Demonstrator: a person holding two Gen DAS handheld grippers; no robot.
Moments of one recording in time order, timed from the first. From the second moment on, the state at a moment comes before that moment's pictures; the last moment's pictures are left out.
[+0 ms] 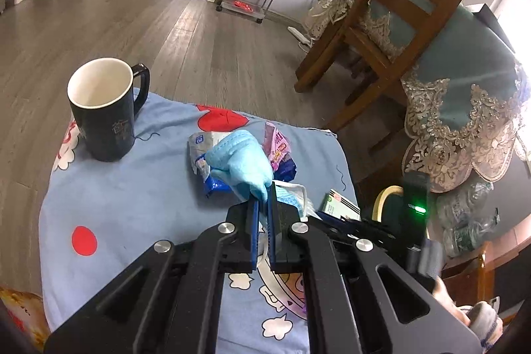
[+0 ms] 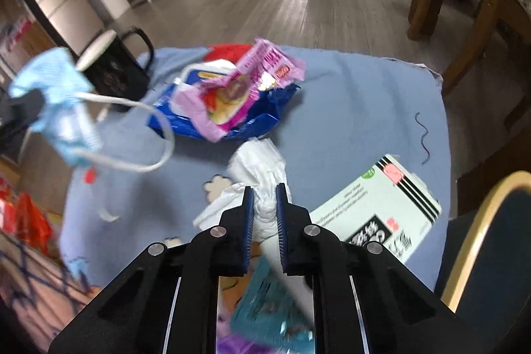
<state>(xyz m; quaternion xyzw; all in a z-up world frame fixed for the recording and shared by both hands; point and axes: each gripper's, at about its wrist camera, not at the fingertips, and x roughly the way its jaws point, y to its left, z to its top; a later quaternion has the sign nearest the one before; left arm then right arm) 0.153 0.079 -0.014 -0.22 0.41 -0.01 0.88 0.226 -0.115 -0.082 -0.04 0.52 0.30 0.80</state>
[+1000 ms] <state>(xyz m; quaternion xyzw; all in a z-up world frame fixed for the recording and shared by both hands) 0.157 0.005 0.021 -0.18 0.37 -0.07 0.91 0.165 -0.273 0.022 0.11 0.39 0.23 0.89</state>
